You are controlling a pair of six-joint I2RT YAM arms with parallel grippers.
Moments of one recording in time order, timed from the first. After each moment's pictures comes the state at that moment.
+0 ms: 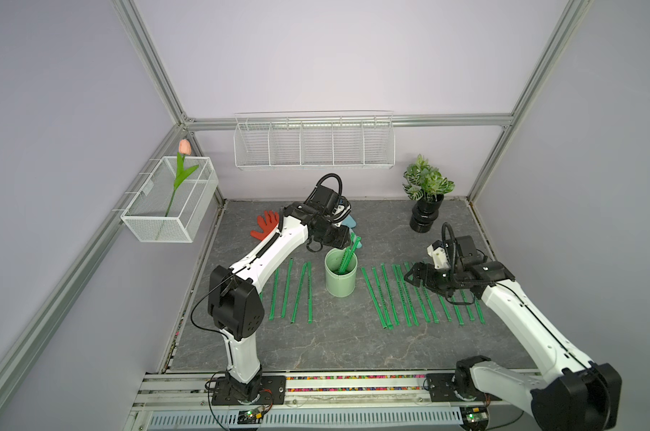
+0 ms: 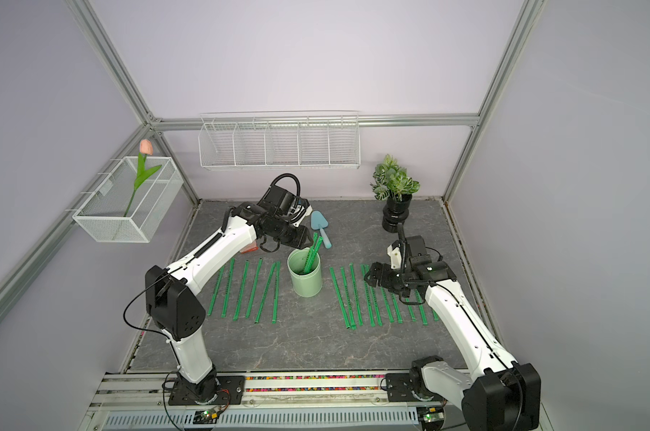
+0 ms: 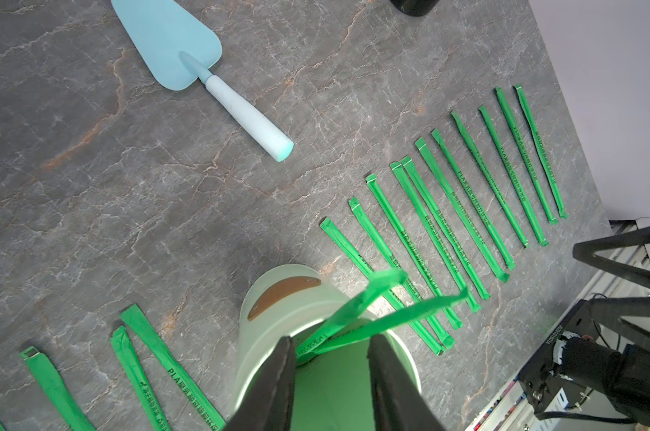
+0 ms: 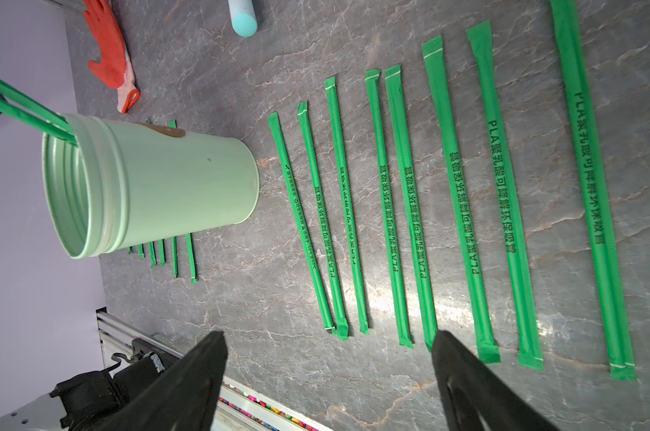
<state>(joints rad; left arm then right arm) -0.61 1.86 1.79 -0.95 0.29 -0.15 0.24 1.14 0.93 -0.87 -0.35 0.47</state>
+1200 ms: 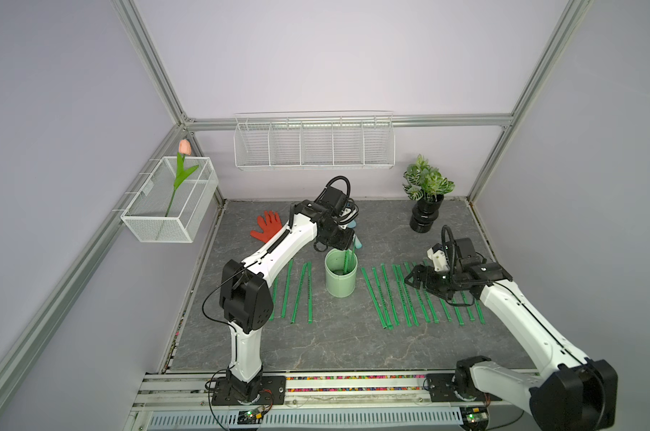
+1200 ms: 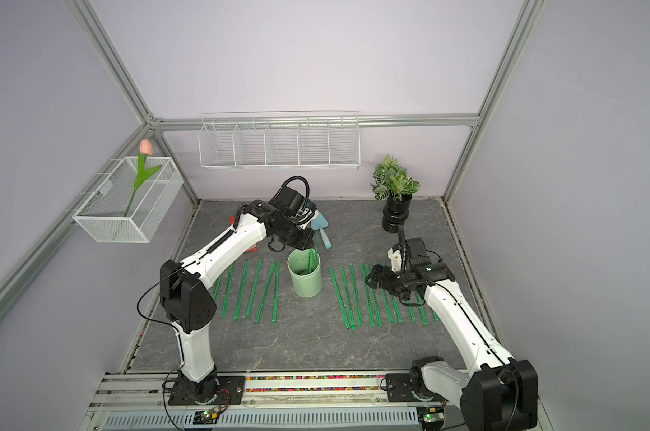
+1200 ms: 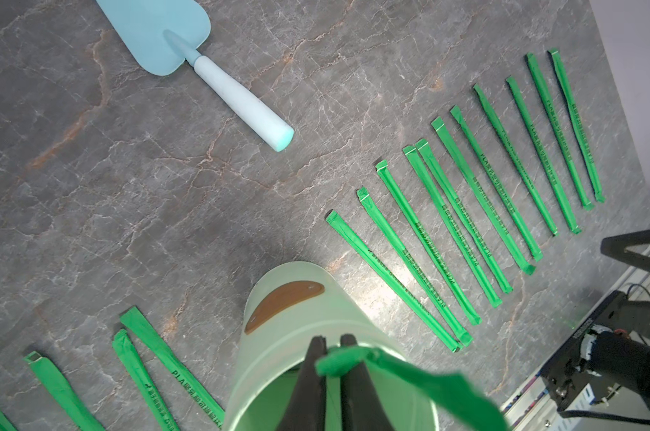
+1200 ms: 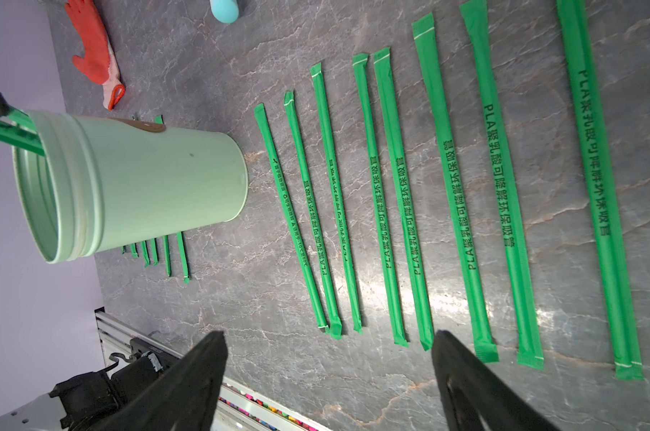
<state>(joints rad) -0.64 1.94 1.88 -1.02 0.24 -0.12 0.22 1.15 0.90 -0.85 -0.37 0.47</state>
